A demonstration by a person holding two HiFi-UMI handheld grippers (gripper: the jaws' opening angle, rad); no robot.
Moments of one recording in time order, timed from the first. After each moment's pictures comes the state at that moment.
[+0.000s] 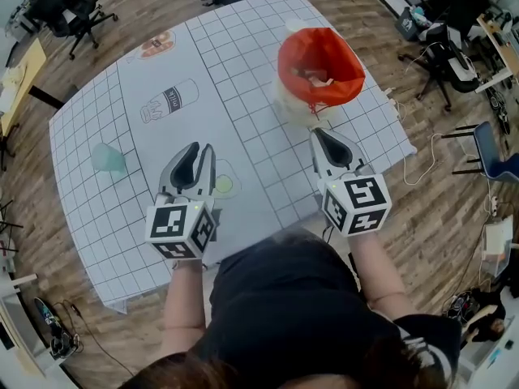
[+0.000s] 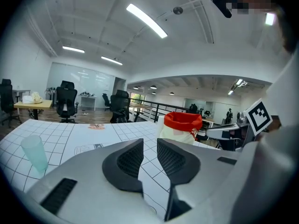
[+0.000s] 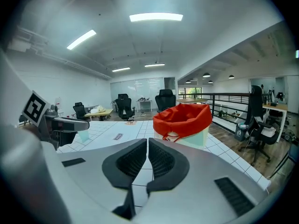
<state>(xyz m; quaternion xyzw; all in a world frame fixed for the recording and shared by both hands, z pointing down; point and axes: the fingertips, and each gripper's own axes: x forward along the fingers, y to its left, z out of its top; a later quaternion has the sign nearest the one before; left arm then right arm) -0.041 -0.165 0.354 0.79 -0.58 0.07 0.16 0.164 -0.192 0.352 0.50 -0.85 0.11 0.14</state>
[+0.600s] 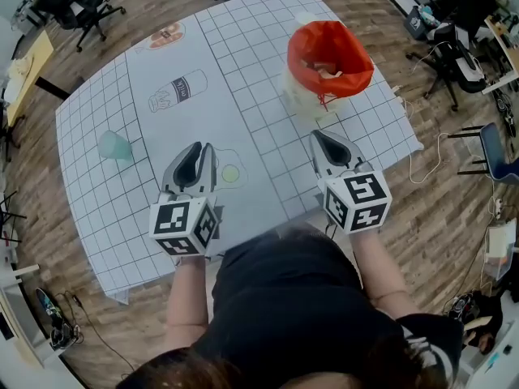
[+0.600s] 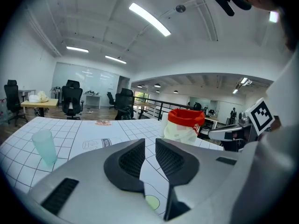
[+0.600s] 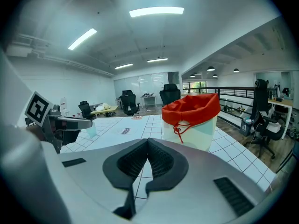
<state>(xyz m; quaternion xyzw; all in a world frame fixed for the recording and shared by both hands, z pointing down) -0.058 -0.145 0.367 0.78 -0.60 0.08 0.18 0.146 -0.174 0.369 0.47 -0.86 0.14 0.15</state>
